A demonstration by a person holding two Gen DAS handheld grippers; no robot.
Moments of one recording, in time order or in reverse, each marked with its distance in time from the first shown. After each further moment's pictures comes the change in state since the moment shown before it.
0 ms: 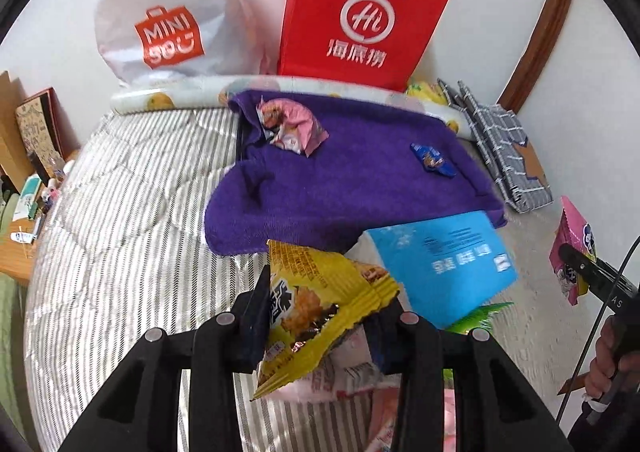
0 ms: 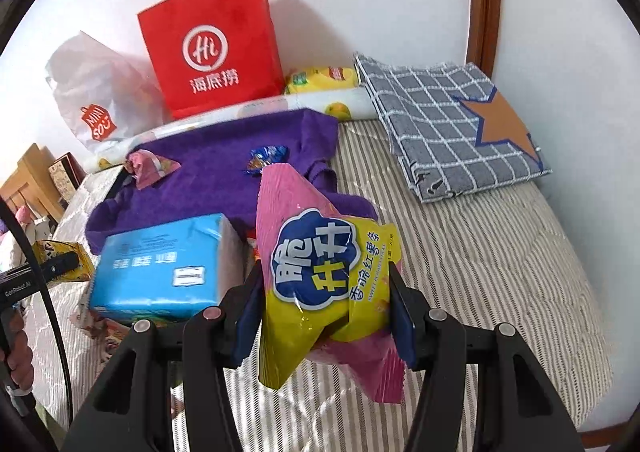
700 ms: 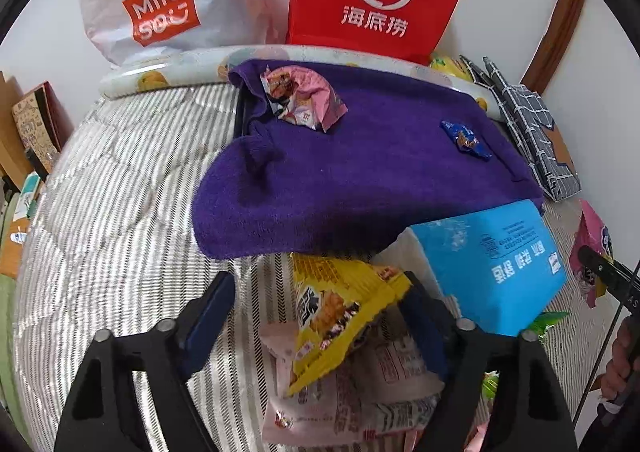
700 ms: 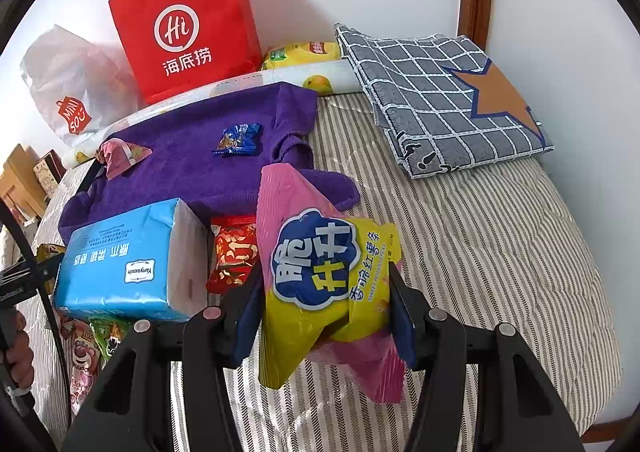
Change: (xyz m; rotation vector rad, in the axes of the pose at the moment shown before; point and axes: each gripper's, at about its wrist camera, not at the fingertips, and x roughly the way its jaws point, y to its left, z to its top) left arm 0.058 0.008 0.000 0.007 0.072 0.054; right arm 0.047 -0.019 -0.008 0.034 0.078 -0.027
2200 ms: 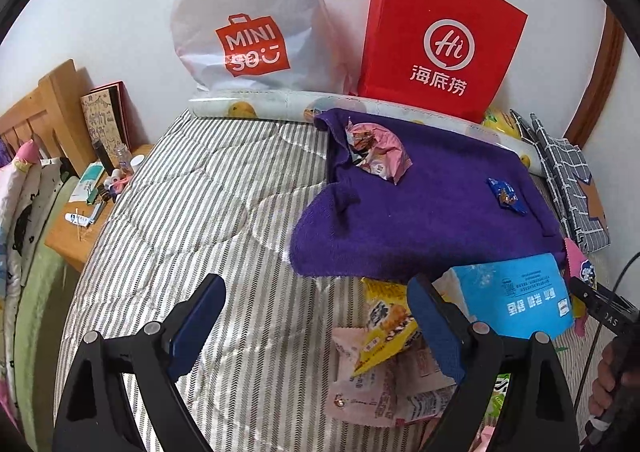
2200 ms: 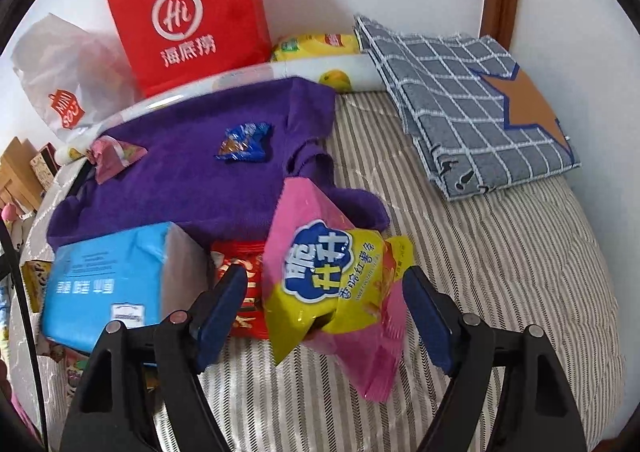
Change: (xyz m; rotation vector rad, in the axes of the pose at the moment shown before) left arm -0.054 0.023 -0.001 -0.129 -0.130 0.193; right arm 0.042 0.014 0.022 -0.021 0.045 0.001
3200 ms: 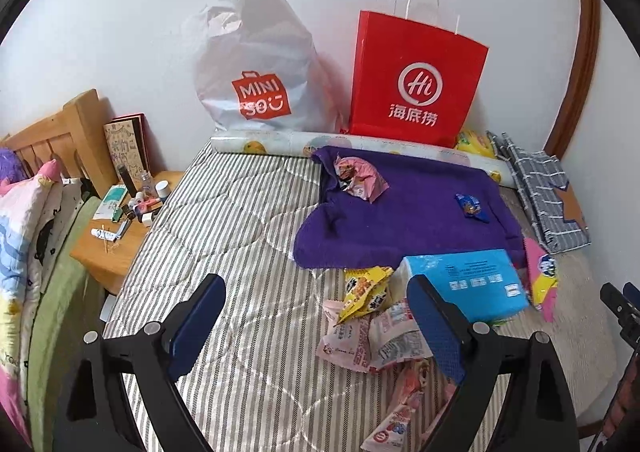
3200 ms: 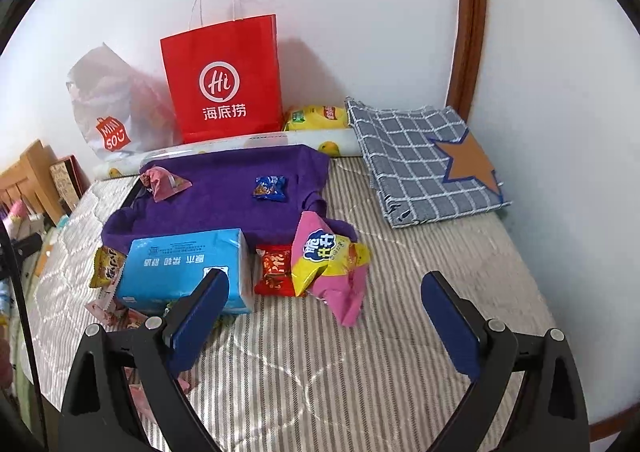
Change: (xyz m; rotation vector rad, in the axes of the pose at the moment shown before) left arm -0.088 -0.010 -0.015 0.023 -0.100 0.020; right arm -0.144 0.007 -0.033 -0.033 -0.195 -0.033
